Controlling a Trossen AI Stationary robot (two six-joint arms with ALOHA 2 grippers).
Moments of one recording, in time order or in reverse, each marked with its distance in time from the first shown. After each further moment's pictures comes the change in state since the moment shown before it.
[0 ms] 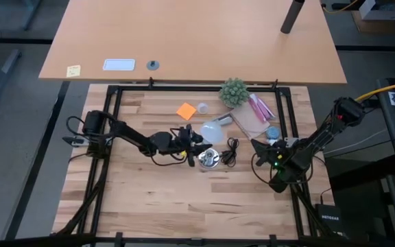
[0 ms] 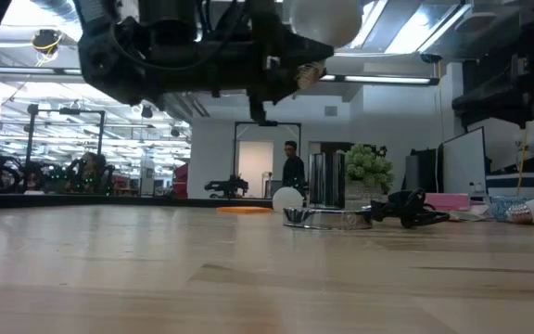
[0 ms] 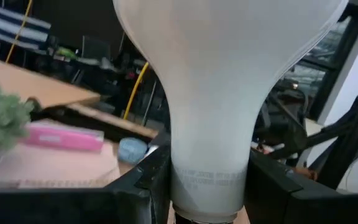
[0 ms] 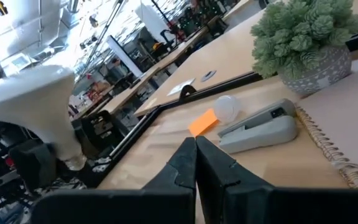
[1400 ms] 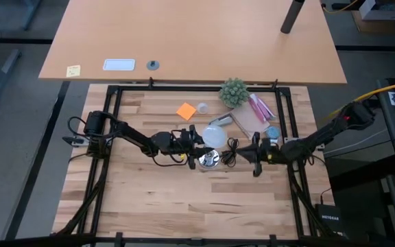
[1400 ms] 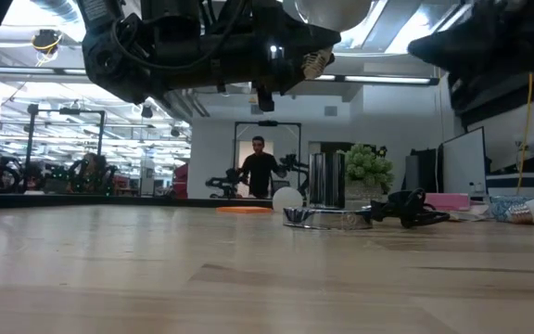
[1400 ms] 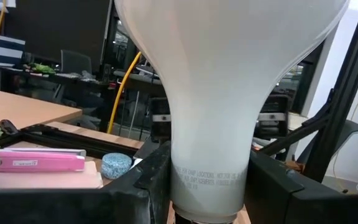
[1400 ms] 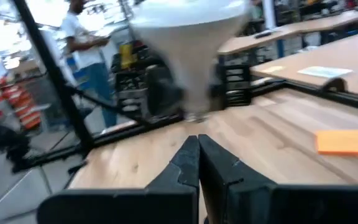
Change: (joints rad) left arm -0.003 0.009 0.026 0.020 0.071 0.075; right arm -0.375 -0.145 -0.187 1.223 -0.989 -1.567
